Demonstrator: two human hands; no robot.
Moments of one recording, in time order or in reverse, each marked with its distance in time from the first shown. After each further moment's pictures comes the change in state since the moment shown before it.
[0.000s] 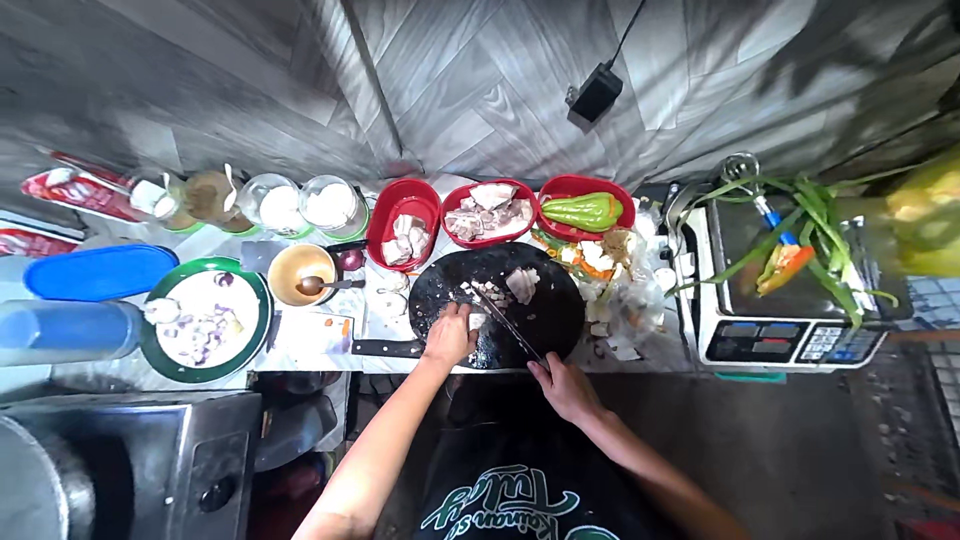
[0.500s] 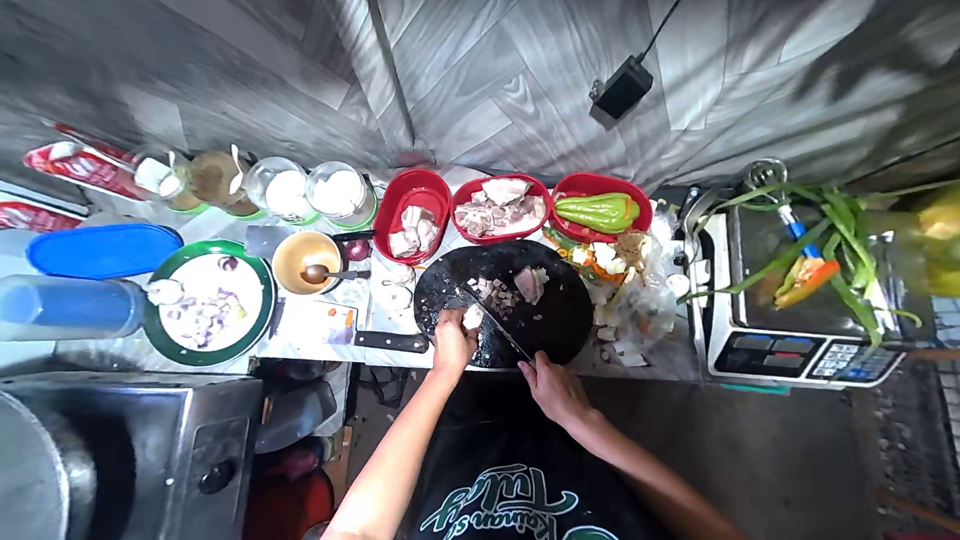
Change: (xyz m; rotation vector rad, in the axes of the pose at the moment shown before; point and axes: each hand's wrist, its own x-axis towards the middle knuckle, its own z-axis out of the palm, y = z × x) left_hand -0.012 -0.001 0.025 -0.371 0.307 -0.134; right_hand 0.009 -0.027 0.006 -0.154 -0.072 0.023
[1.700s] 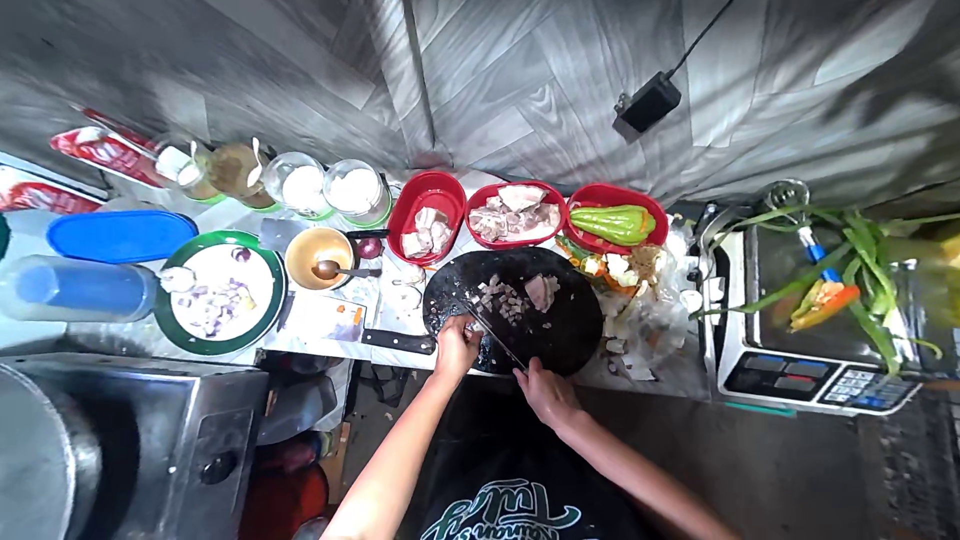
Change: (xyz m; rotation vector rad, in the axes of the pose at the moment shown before) left_hand 0.001 -0.024 0.004 -0.131 0.069 0.111; right_hand 0.015 -0.019 0.007 -0.051 -0.081 0.019
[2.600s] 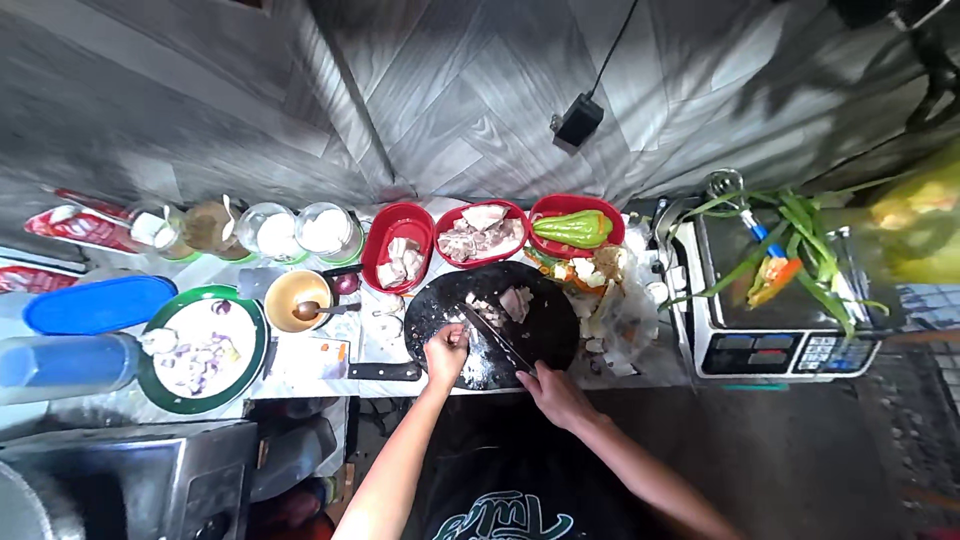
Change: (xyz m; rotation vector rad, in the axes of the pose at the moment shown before) left_hand 0.018 0.020 0.007 -0.094 0.066 -0.018; right_hand -0.017 0.034 -0.031 0.232 0.058 -0.075
